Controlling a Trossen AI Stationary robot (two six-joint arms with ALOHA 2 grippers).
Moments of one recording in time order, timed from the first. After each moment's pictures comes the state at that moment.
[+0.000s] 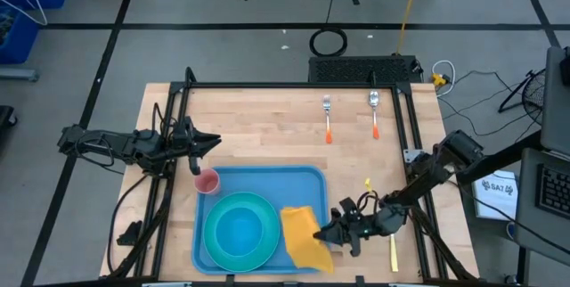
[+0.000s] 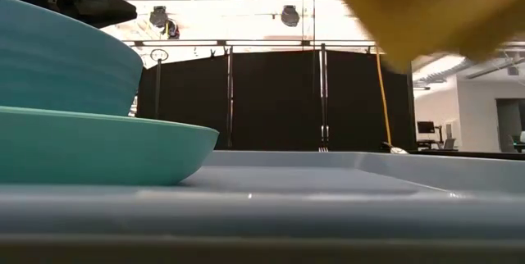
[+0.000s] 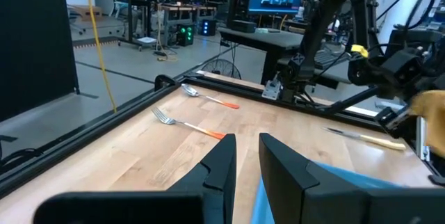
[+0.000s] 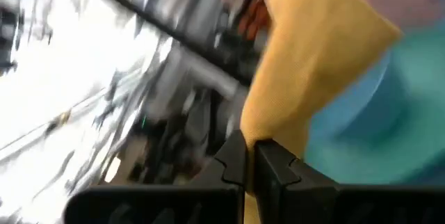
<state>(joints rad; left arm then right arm) -0.19 0.29 0.29 -0.05 -0.45 -0.18 0.74 1.73 0.64 1.24 0.60 0.95</state>
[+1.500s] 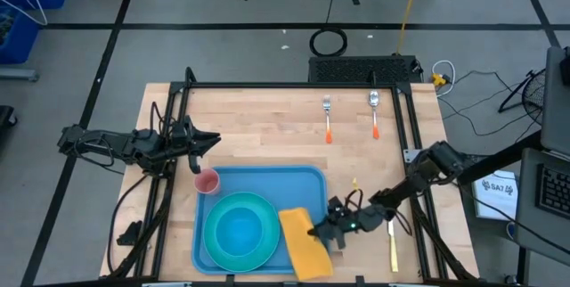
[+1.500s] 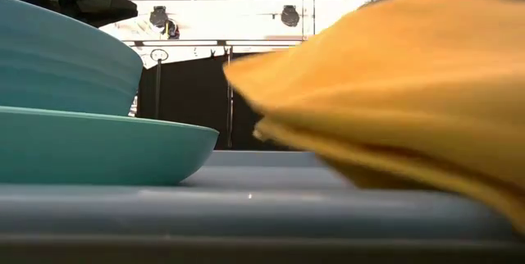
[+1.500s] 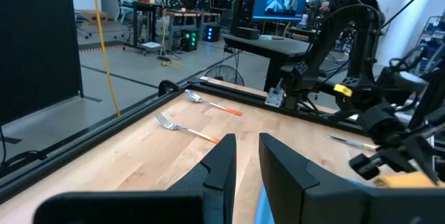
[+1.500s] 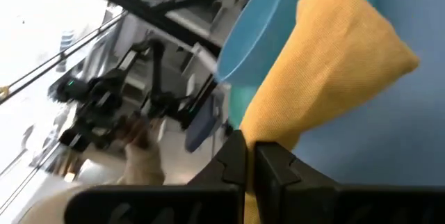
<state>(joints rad) -0.19 0.29 0.29 -0.02 -0.47 -0.19 0.65 1.91 0.56 1.23 0.42 1.11</state>
